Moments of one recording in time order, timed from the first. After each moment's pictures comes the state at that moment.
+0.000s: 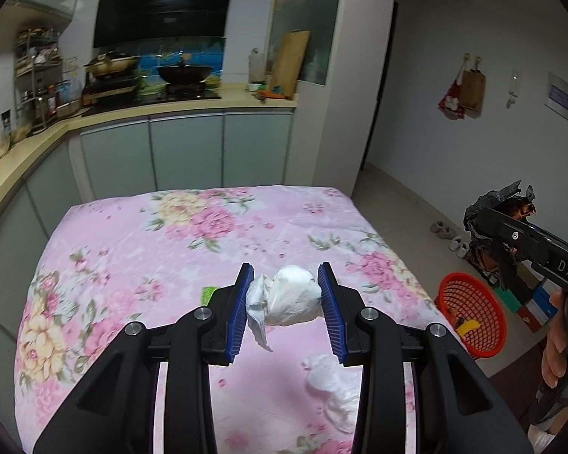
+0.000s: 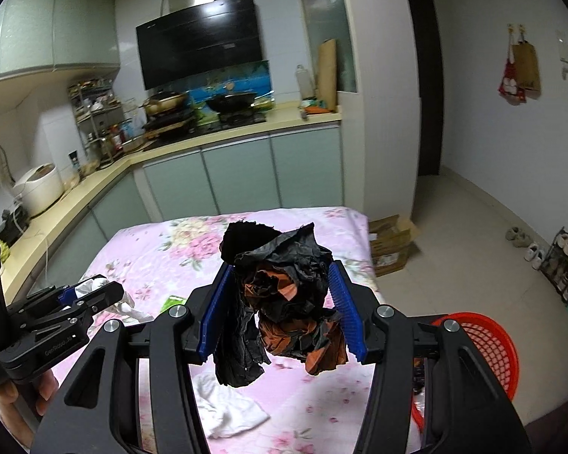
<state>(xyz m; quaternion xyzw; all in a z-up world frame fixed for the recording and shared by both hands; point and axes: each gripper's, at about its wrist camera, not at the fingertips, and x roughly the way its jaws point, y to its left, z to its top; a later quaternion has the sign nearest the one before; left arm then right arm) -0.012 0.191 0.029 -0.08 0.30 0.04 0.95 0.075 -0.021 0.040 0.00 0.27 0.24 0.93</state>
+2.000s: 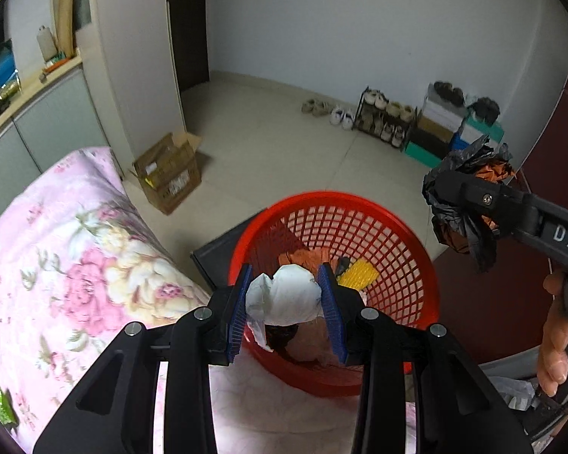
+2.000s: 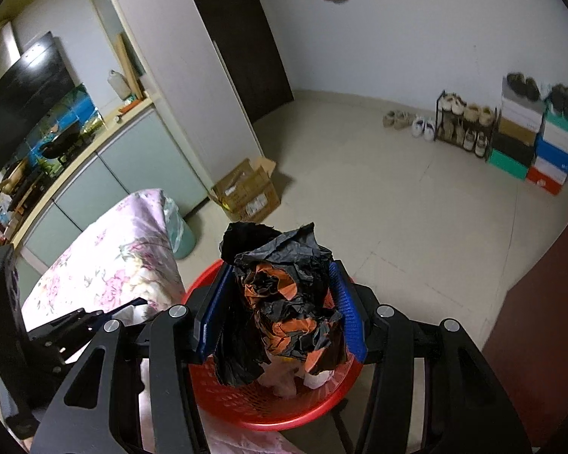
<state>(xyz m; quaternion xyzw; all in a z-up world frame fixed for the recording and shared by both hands) 0.154 -0.099 -0.077 0.08 0.45 -0.23 0.86 0.134 -0.242 -0.062 0.17 0.38 -0.02 0.91</state>
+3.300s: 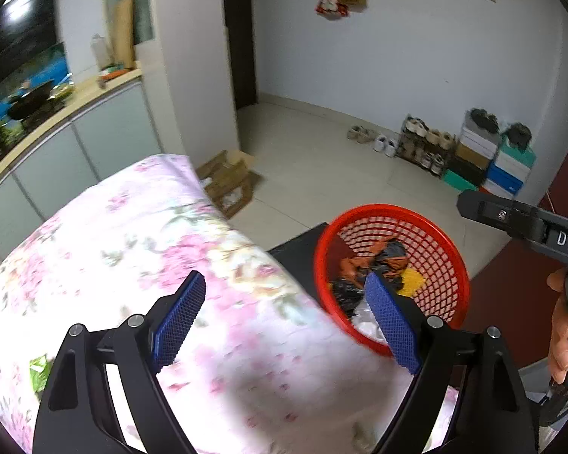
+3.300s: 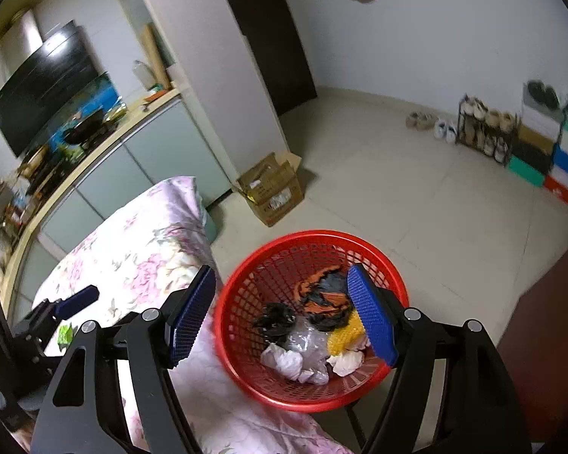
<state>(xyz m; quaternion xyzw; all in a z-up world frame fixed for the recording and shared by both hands) 0.108 -0.021 -0.031 0.07 0.39 -0.14 0.91 0.117 -0.212 -0.041 0.15 0.37 0.03 0.91</state>
